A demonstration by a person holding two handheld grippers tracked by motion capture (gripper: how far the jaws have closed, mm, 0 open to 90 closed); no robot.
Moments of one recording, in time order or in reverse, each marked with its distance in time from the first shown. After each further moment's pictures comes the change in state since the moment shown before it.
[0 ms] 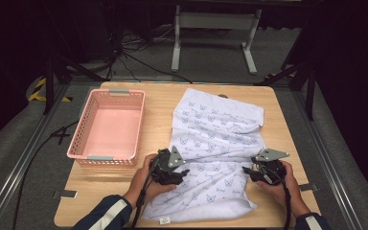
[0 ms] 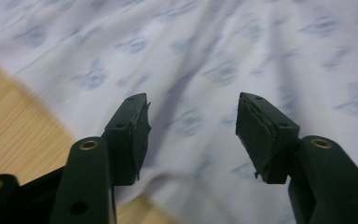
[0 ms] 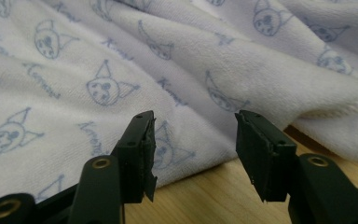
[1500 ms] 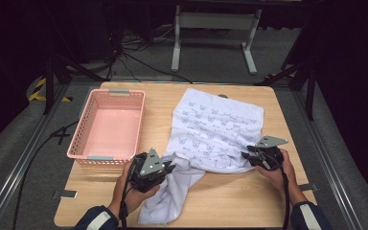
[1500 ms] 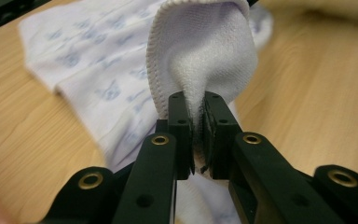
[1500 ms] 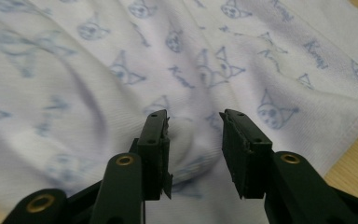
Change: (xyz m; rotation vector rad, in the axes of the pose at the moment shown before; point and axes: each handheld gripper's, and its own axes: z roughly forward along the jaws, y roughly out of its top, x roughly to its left) left arm 0.020 -0.038 -0.067 -0.126 0.036 -0.160; right arm -0.028 0.026 0.024 -0.046 0.001 -0.028
